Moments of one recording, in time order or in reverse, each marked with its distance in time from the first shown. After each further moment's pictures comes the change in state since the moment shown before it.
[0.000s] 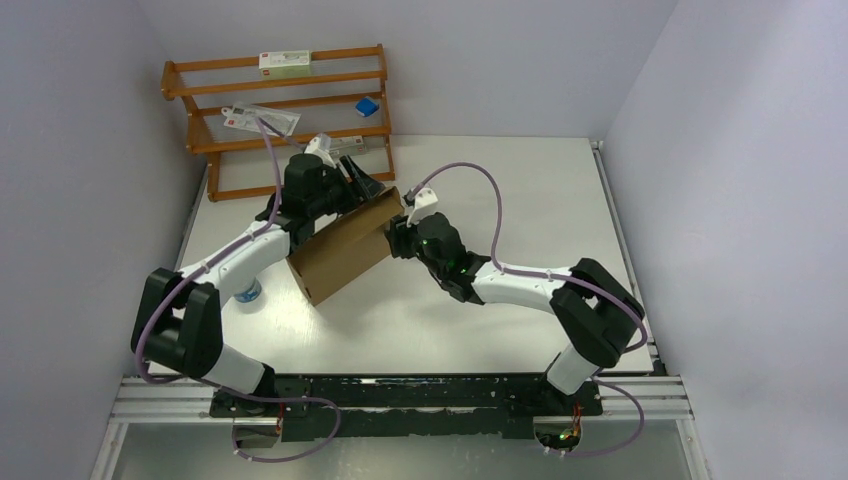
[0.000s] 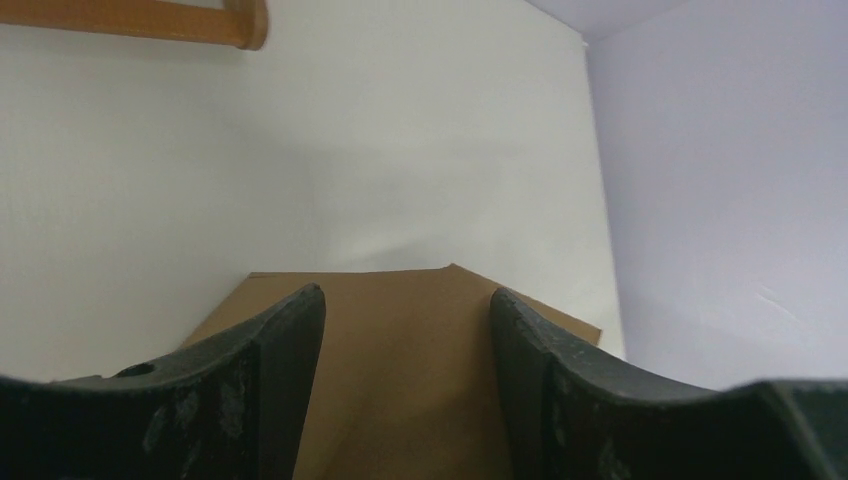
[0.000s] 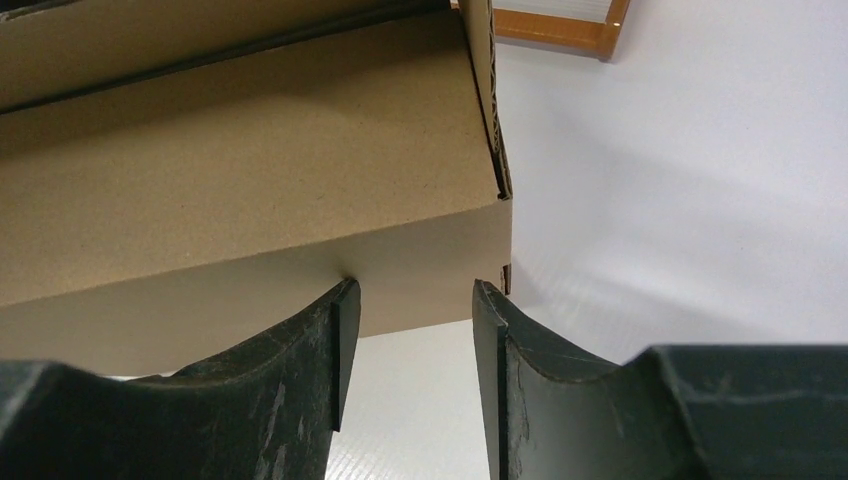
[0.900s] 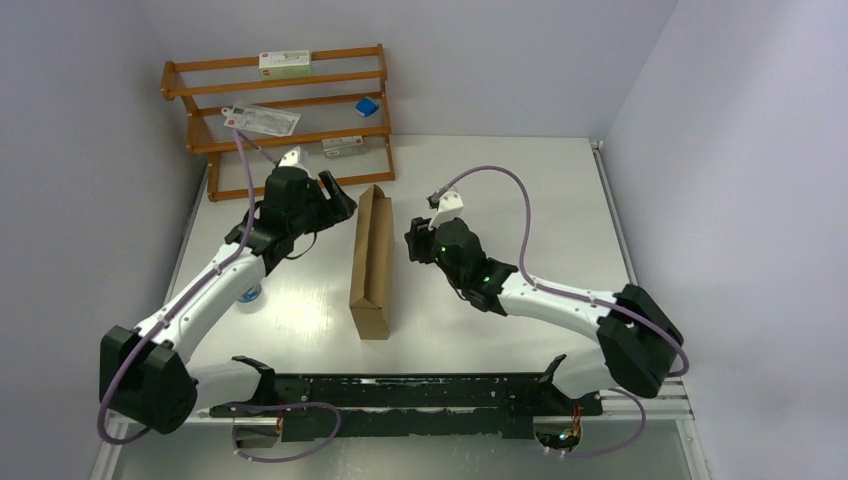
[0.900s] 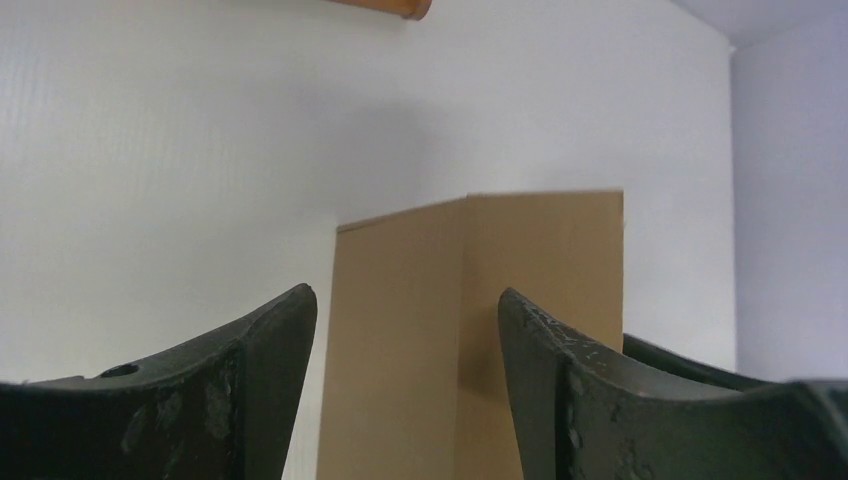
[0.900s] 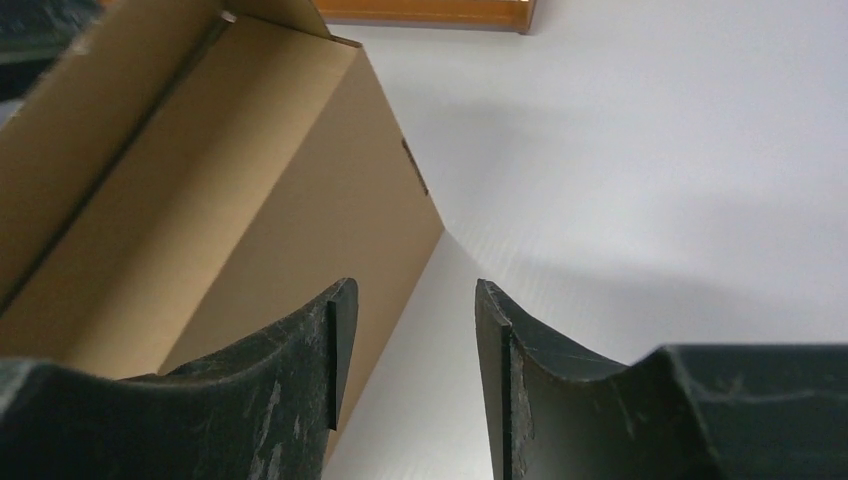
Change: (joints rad) left arm -0.021 -0.286 -0.031 -0.417 -0.262 0.114; right arm 0.017 -0.250 -0.079 -0.204 0.116 0.076
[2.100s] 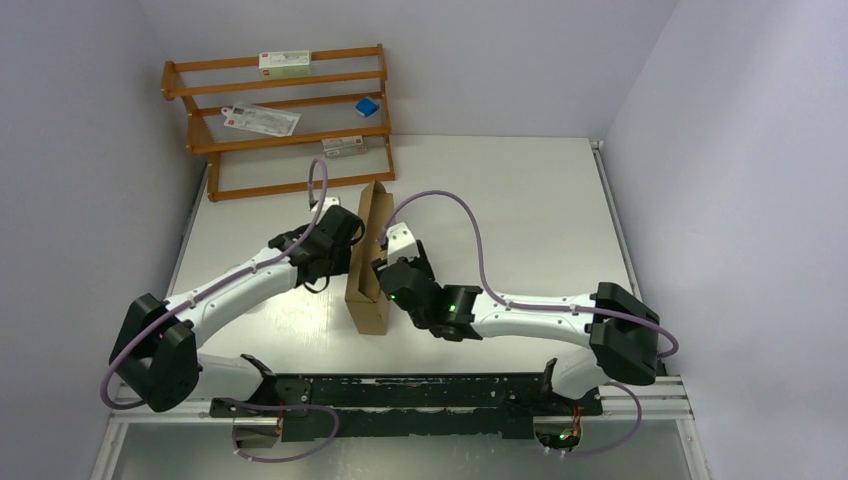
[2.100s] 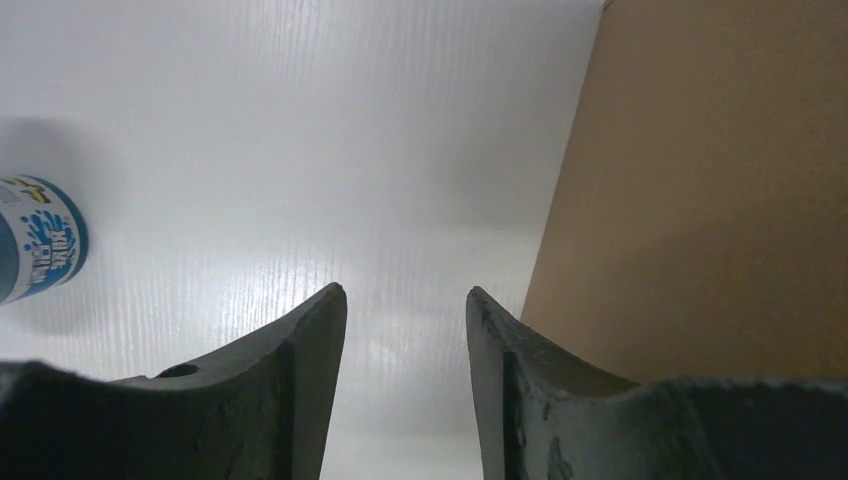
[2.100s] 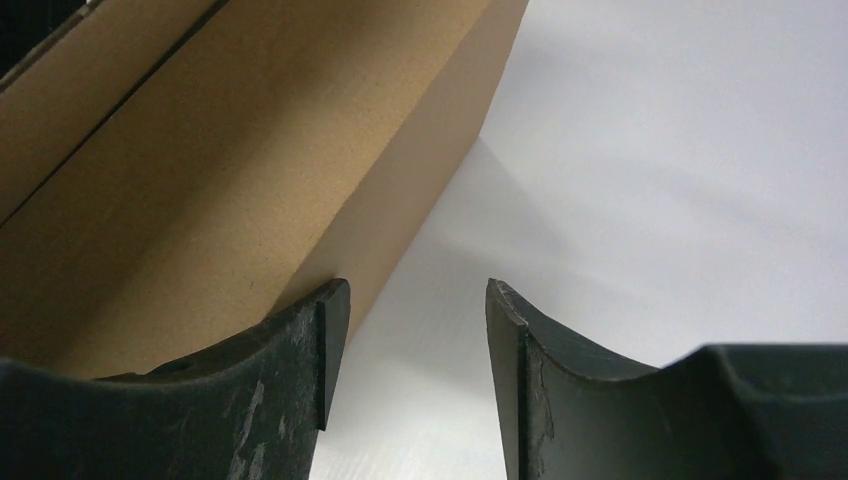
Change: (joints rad) left arm -0.250 0.129 -0.046 -0.323 -0.381 0.018; right arm 0.346 0.117 0.152 -0.271 0.375 -0.058
